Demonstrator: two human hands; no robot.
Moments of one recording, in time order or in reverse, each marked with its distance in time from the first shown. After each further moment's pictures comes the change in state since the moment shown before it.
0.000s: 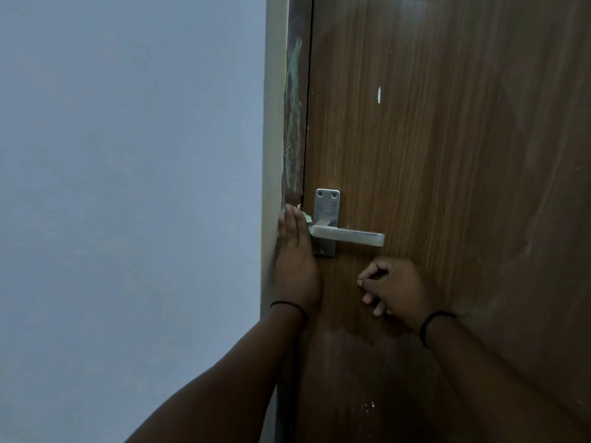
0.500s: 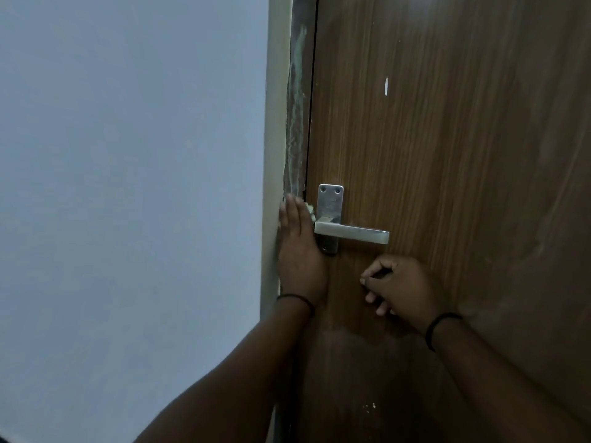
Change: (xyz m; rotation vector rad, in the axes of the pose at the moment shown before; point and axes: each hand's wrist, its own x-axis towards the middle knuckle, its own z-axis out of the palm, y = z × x) left_hand 0.010 0.011 0.002 -0.031 0.065 -0.059; right_hand 0.003 0.004 0.002 0.013 0.011 -0.008
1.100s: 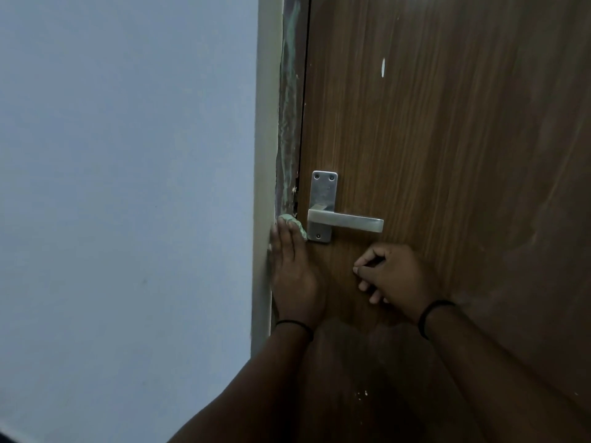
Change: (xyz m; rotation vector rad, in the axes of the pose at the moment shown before) left_hand -0.053 -0.023 0.036 0.040 0.106 -0.005; right_hand -0.001 -0.001 -0.002 -0.048 -0.007 -0.032
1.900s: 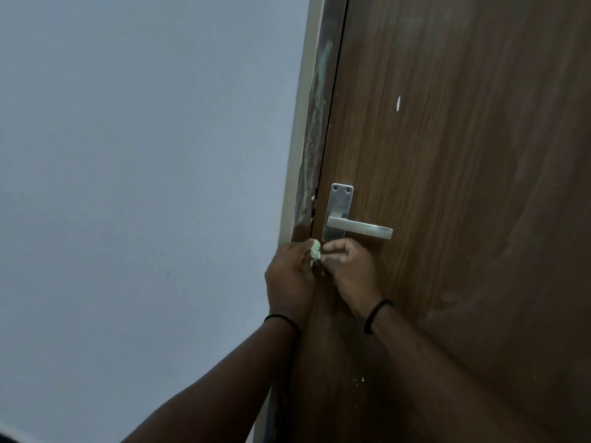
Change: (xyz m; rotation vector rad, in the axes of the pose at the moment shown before) left_hand 0.001 -0.001 -0.086 -0.417 0.106 -0.041; right_hand -0.023 -0.081 0.071 0.365 0.156 0.021
